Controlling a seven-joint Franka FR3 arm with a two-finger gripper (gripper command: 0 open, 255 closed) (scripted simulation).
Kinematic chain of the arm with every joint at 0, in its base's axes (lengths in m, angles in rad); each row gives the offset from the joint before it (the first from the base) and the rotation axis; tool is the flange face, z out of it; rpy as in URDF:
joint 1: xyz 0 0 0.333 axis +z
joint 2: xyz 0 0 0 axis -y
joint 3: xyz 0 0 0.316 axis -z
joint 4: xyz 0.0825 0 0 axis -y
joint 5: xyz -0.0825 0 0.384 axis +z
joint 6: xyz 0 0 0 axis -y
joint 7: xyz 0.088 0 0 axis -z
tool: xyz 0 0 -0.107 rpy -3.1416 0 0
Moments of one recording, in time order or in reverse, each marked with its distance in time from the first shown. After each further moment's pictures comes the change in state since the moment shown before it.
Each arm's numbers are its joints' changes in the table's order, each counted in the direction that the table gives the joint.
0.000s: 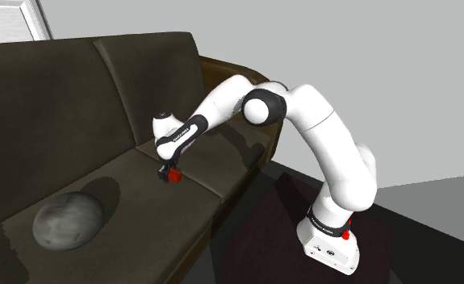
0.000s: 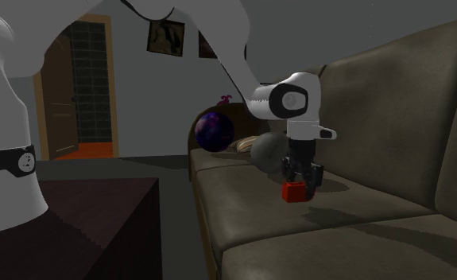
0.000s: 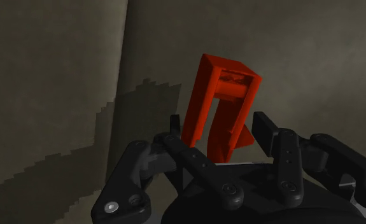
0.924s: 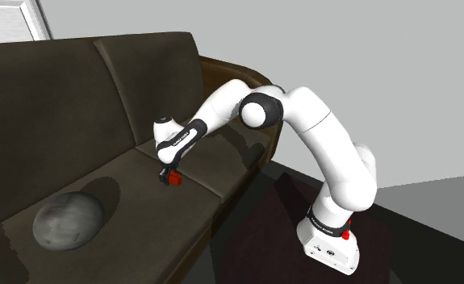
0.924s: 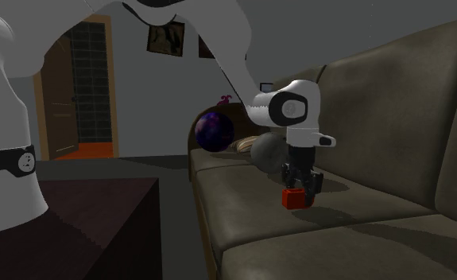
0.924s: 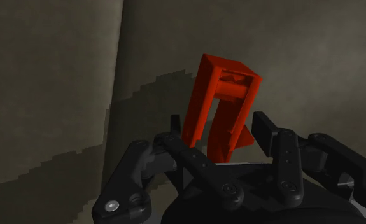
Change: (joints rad) arm 0.003 -0.041 0.004 0.017 -0.003 0.024 0.001
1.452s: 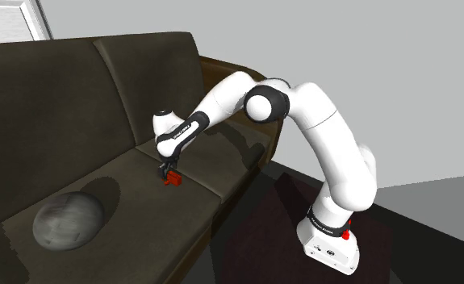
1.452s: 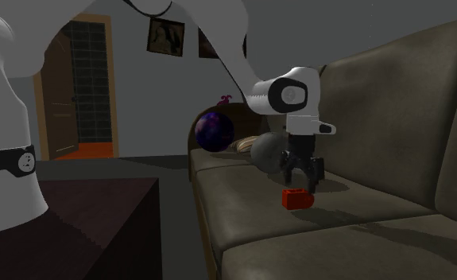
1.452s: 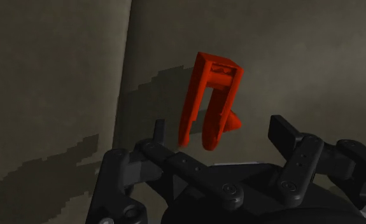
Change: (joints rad) arm -0.006 0.077 -0.006 -0.043 0.006 -0.035 -0.001
